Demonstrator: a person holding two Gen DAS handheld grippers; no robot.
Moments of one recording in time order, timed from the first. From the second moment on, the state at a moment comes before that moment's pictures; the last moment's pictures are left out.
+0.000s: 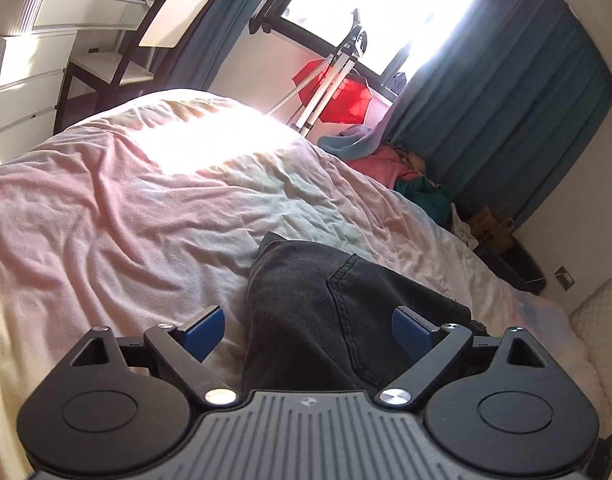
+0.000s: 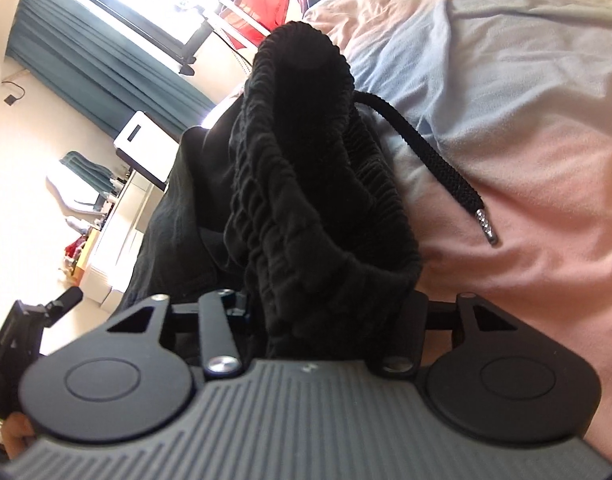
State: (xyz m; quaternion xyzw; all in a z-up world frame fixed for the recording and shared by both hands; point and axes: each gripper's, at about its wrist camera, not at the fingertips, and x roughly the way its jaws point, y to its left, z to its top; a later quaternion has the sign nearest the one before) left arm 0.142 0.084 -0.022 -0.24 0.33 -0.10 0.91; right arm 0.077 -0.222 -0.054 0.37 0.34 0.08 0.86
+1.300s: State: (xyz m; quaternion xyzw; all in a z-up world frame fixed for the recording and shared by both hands) left arm 0.133 0.004 -0.001 -0.30 0.37 -0.27 0.84; right arm -0.009 -0.258 0.077 0.31 0.19 0.04 0.93
